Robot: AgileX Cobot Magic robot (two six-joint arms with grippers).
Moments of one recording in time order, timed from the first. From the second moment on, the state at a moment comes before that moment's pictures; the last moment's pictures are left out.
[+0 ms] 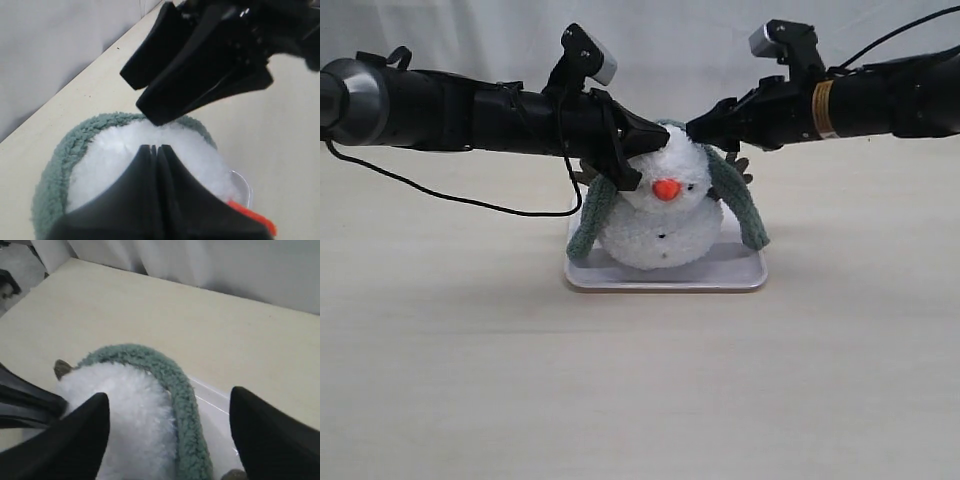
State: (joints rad) left arm -0.38 2.11 -1.44 -1.69 0.73 2.11; right arm 0.10 1.98 -1.38 -1.74 -0.62 1.69
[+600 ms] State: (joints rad) left arm -0.38 2.11 -1.44 -1.69 0.73 2.11; right arm 0.09 1.83 -1.03 -1.75 -0.44 1.25
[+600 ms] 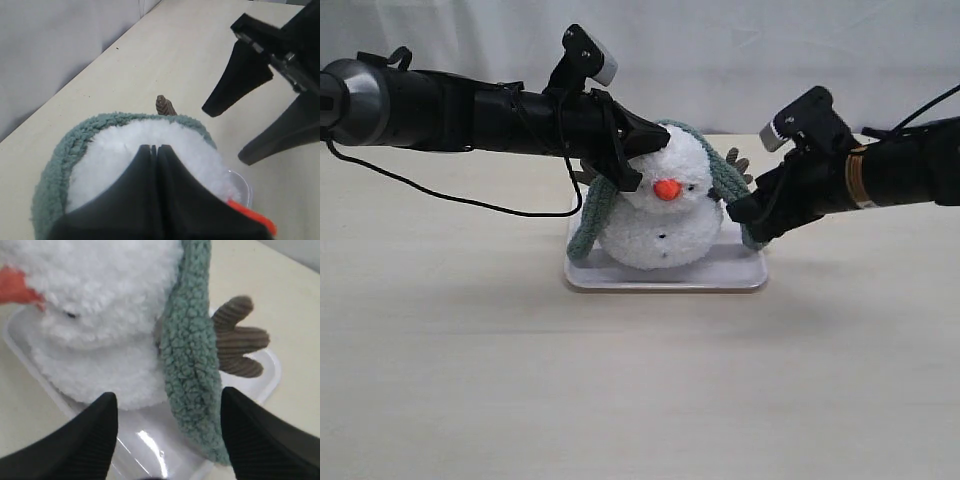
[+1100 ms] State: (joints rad) left arm -0.38 2.11 -1.44 -1.69 0.73 2.11; right arm 0.10 1.98 -1.04 -1.48 -0.40 0.96
